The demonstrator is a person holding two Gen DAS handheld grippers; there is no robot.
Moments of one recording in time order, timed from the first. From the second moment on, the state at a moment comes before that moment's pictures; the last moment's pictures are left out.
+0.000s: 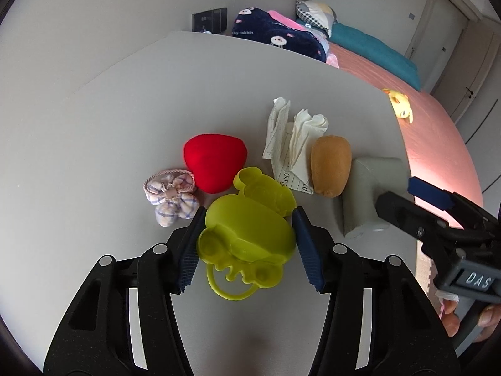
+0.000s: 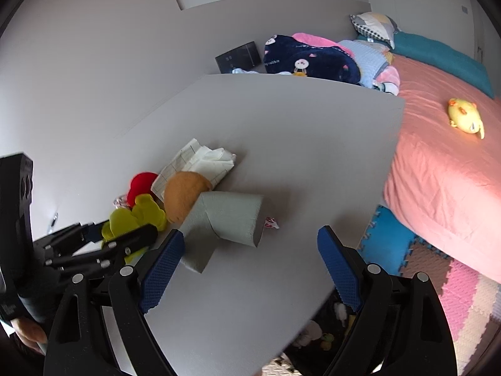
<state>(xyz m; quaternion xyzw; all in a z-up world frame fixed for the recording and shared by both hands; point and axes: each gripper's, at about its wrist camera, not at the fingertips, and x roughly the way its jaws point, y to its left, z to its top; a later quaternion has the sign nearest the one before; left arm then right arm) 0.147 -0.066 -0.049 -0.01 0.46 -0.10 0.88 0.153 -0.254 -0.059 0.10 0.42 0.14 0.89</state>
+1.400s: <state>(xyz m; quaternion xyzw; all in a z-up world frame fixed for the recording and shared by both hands) 0.124 -0.052 -0.027 -0.03 0.44 -0.09 0.89 0.131 -0.231 -0.031 0.10 0.38 0.17 0.91</state>
